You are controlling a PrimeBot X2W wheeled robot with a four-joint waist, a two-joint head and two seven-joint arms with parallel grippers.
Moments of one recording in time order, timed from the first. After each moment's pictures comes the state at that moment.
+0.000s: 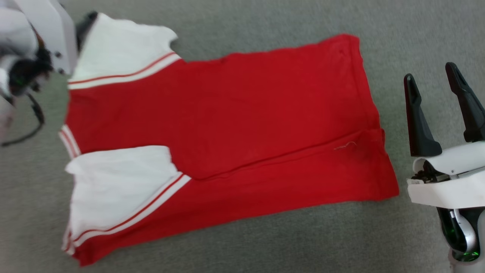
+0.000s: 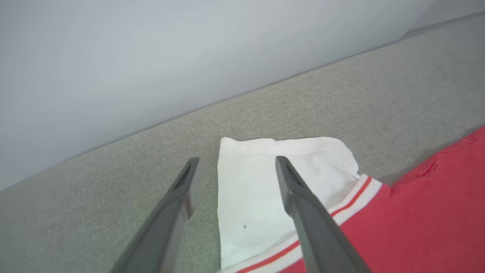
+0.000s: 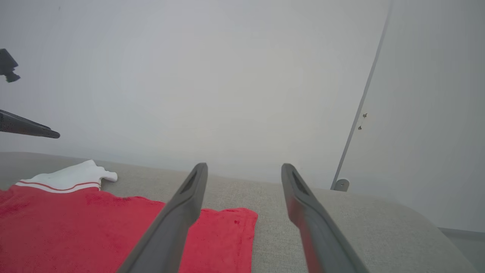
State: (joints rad) left arm -1.28 0.70 -0.86 0.67 -0.99 -0.06 0.42; right arm -0.31 -0.20 0.06 -0.24 0.23 0.13 -0.07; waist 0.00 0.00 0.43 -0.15
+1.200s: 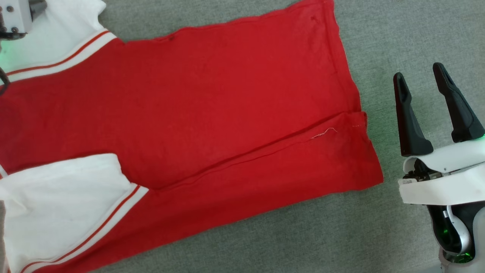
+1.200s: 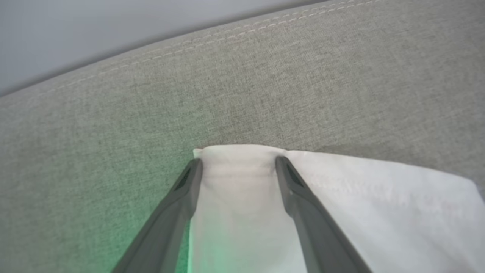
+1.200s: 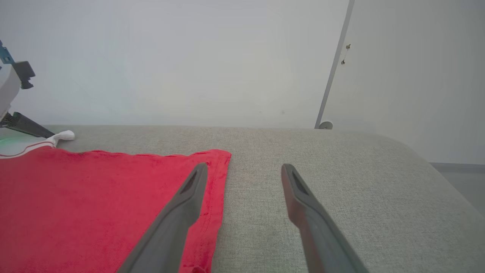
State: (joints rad) left arm -1.51 0.62 -0.93 1.08 -0.98 -0.04 0.70; right arm -0.31 -0.14 0.07 -0.26 0.27 0.13 0.00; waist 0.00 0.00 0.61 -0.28
